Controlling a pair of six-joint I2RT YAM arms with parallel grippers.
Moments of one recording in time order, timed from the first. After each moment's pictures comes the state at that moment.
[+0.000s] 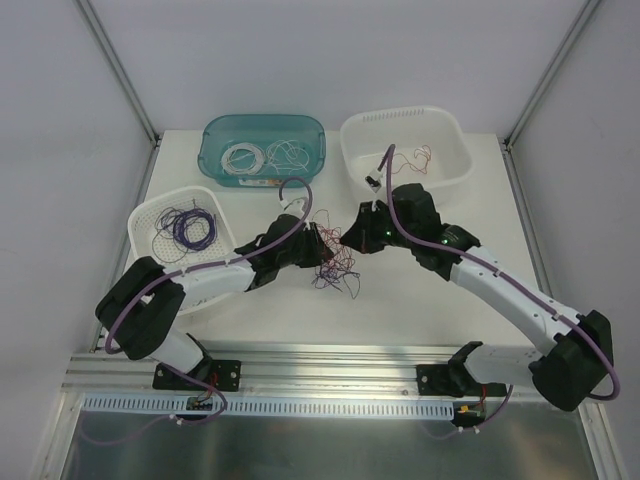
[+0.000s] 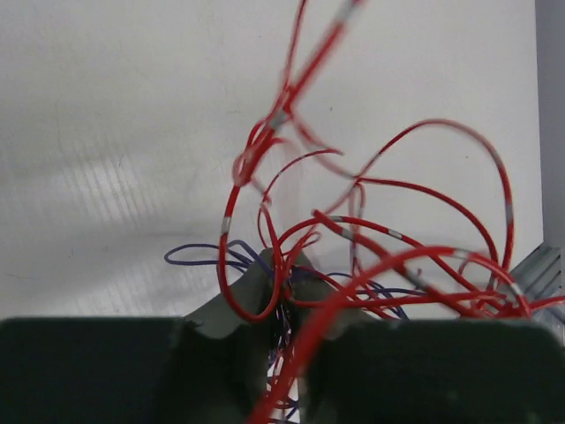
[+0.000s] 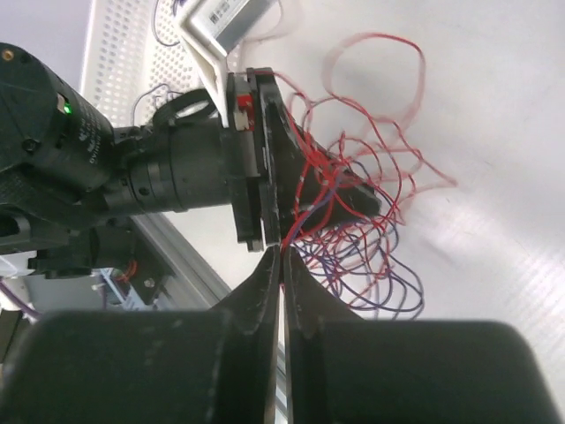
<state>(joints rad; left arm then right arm) -0.74 1.49 0.73 0.20 0.04 -0.78 0.69 1.23 1.02 -0.30 -0.29 0.48</state>
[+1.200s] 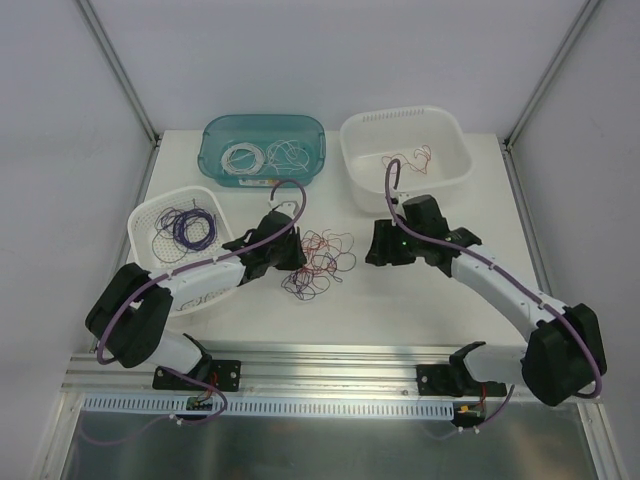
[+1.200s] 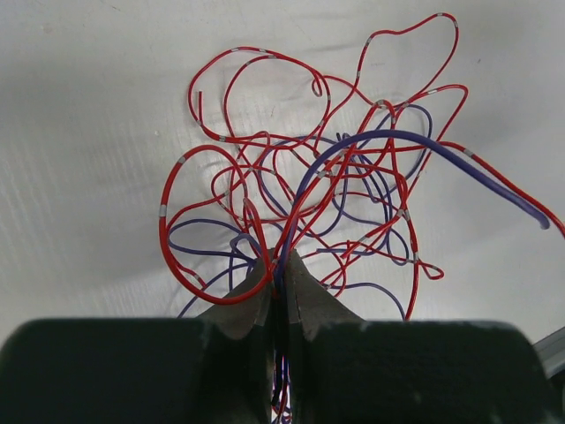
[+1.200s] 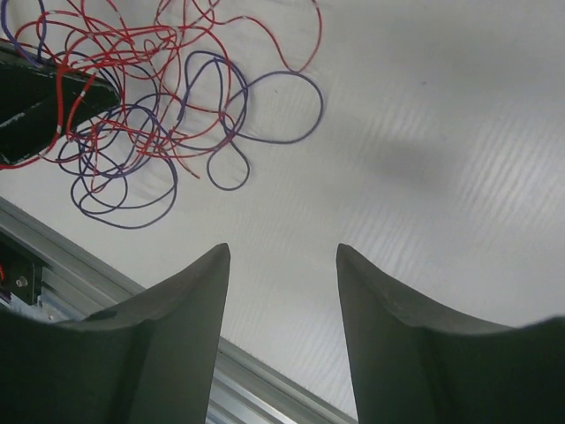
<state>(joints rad) -0.67 1.44 0.75 -0.08 -0.03 -0.58 0.51 1.25 0.89 -0.50 -0.21 0.37</state>
